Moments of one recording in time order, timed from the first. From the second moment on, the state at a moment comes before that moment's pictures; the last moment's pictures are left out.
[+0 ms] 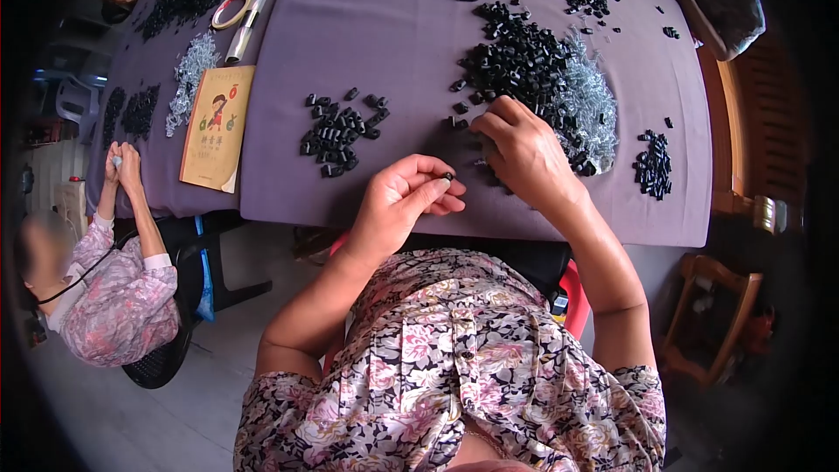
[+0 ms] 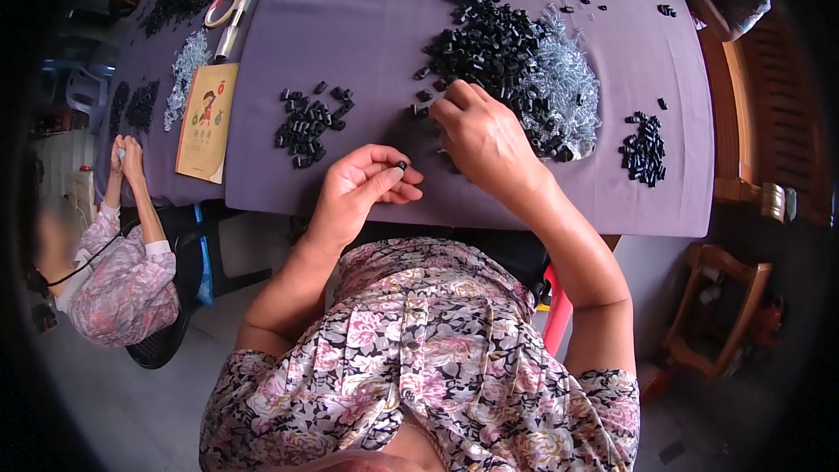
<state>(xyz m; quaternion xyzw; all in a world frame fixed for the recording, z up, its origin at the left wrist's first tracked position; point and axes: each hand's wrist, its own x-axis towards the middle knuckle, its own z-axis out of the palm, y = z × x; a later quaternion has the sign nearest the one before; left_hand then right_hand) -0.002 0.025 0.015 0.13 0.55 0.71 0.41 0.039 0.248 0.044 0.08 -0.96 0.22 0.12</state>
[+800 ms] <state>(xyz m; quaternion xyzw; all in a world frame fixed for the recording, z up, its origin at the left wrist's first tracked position) 0.000 0.028 0.017 0.13 0.57 0.70 0.40 0.025 0.243 0.044 0.11 -0.99 0.06 0.11</state>
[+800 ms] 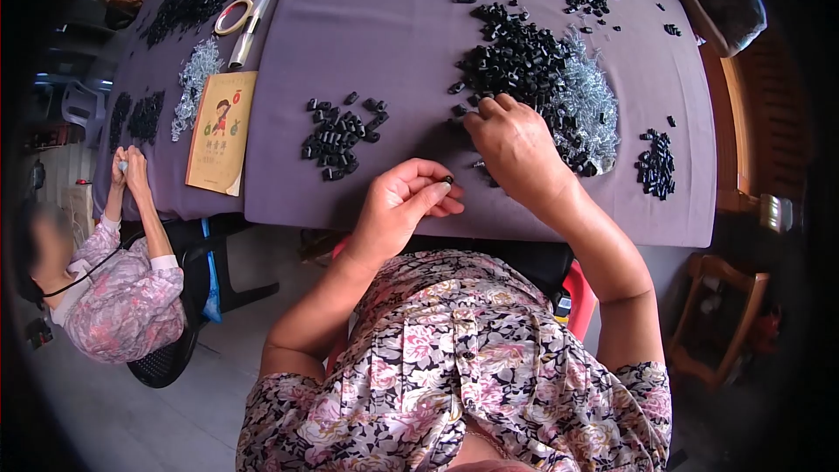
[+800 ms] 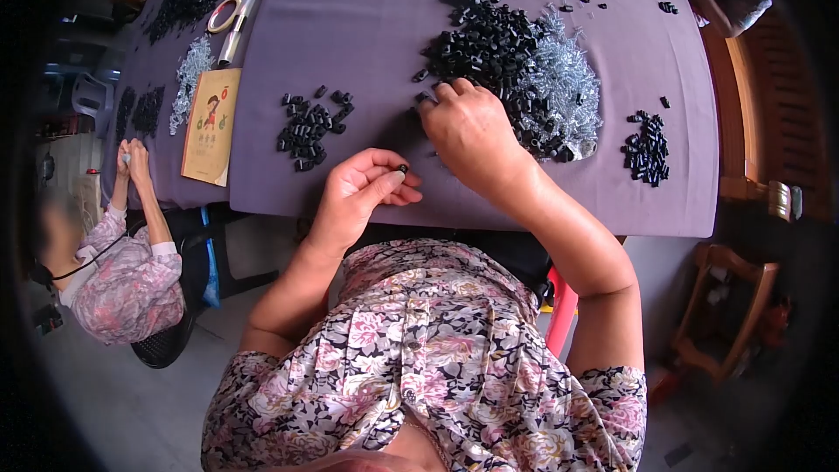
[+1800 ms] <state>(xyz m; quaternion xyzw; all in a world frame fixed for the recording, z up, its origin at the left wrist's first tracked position) 0.012 0.043 0.026 0.15 0.56 0.73 0.37 0.075 0.234 0.026 -0.02 -0.58 0.81 0.00</state>
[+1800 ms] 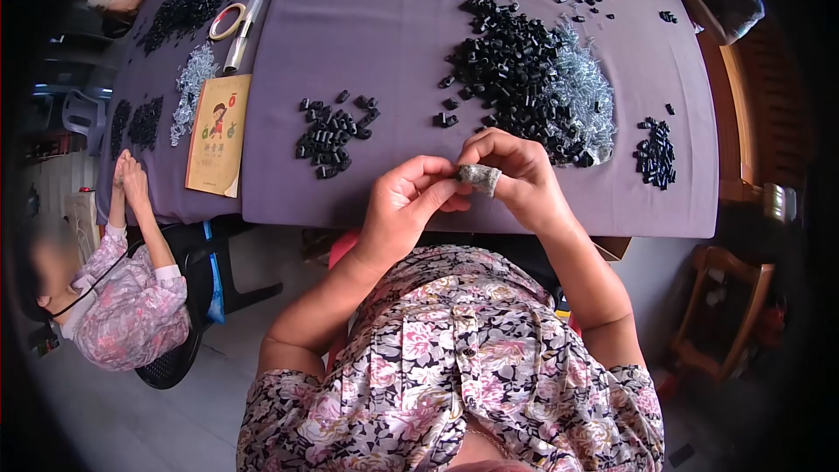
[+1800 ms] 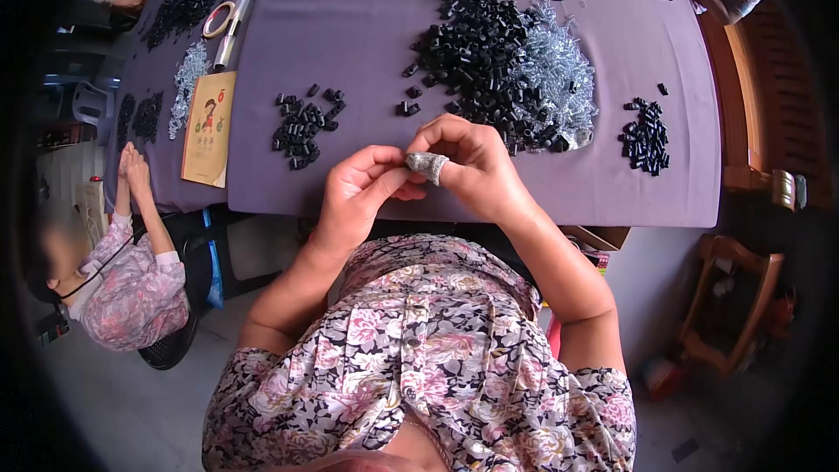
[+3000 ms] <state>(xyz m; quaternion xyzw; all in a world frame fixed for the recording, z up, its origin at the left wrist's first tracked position) 0.019 0.054 0.022 0.12 0.54 0.75 0.36 0.086 0.220 0.061 -0.06 -0.80 0.58 0.11</state>
